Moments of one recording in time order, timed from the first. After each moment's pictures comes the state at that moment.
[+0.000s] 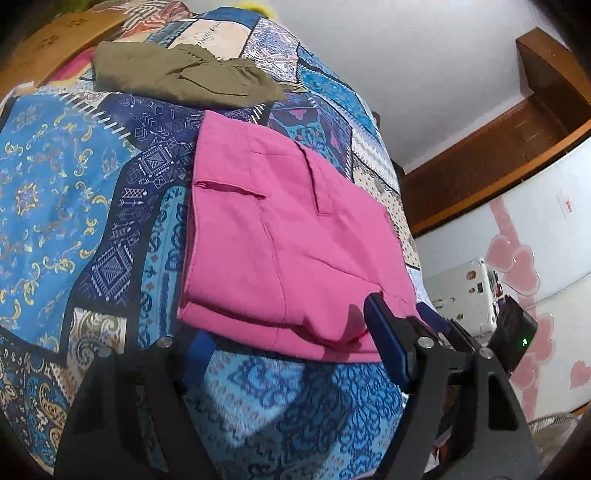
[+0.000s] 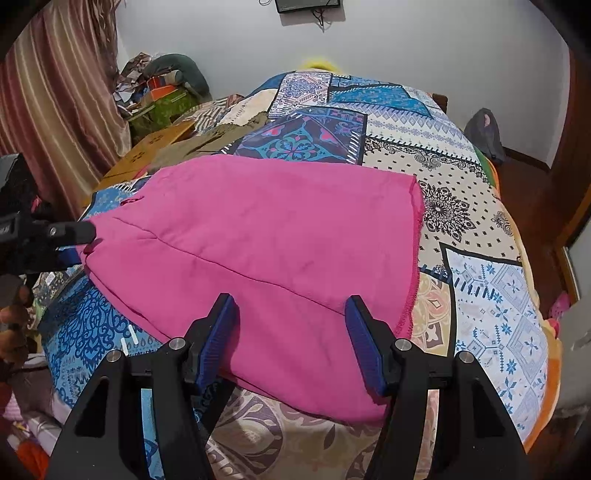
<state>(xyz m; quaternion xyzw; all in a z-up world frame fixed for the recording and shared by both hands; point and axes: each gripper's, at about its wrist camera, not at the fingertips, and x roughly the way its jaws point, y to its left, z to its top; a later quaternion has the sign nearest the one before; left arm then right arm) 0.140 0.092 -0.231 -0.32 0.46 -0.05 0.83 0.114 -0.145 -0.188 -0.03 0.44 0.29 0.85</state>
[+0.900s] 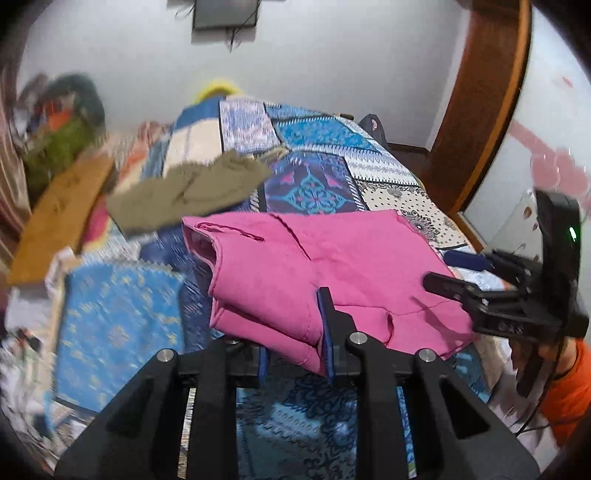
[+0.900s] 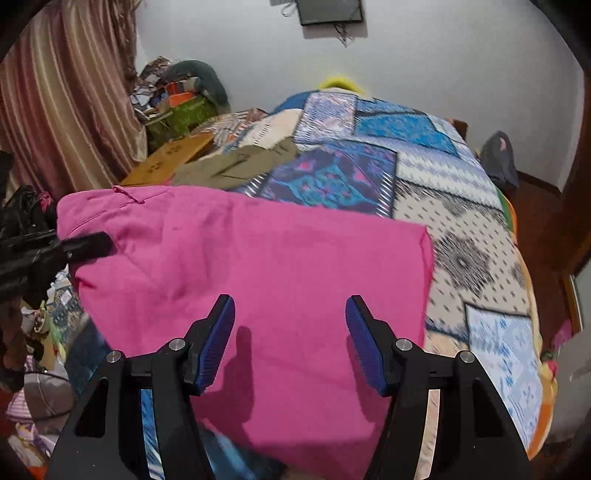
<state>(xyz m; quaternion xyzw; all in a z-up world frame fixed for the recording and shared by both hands) 0.128 0.053 -0.156 -0.04 0.40 0.00 0.92 0.133 -0.093 -0.150 -0.05 0.41 0.33 0.85</state>
